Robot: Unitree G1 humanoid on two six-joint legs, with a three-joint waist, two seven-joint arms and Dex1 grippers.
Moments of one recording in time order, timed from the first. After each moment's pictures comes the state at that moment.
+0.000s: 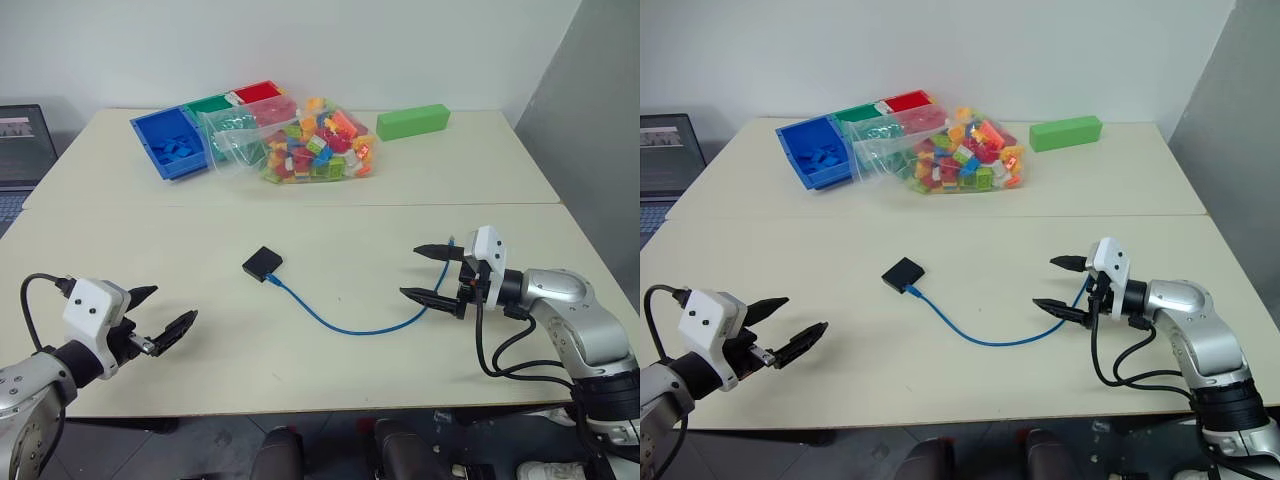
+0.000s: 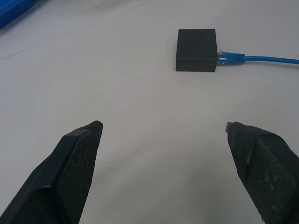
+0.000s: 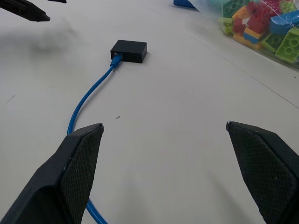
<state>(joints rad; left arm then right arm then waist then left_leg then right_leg) 0.29 0.76 0.52 -0.35 -0.48 0.42 -0.73 -0.34 -0.65 0.04 -0.12 0.41 0.32 1.02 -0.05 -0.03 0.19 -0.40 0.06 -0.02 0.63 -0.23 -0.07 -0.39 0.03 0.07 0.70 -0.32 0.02</state>
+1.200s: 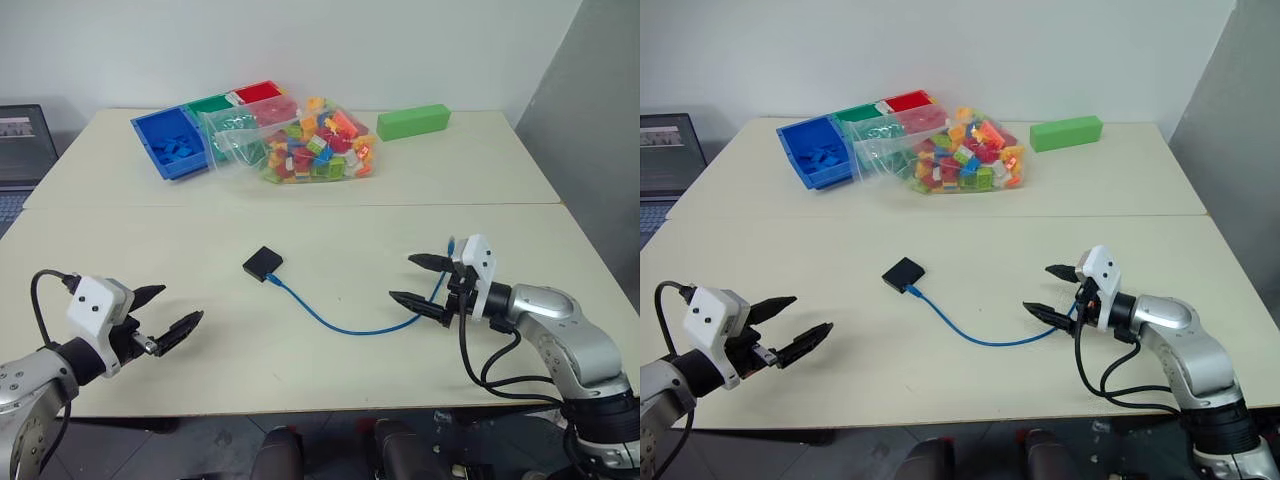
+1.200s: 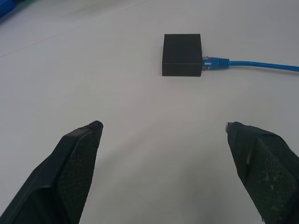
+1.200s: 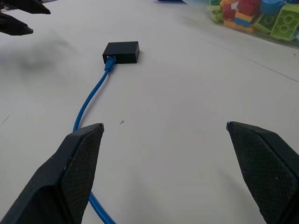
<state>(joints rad) 0.27 0.76 0.52 -0.34 -0.49 0.45 -0.78 -0.24 -0.59 0.03 -0.29 0.44 0.50 0.85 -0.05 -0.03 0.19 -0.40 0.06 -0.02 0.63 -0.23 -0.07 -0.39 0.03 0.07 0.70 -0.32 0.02</state>
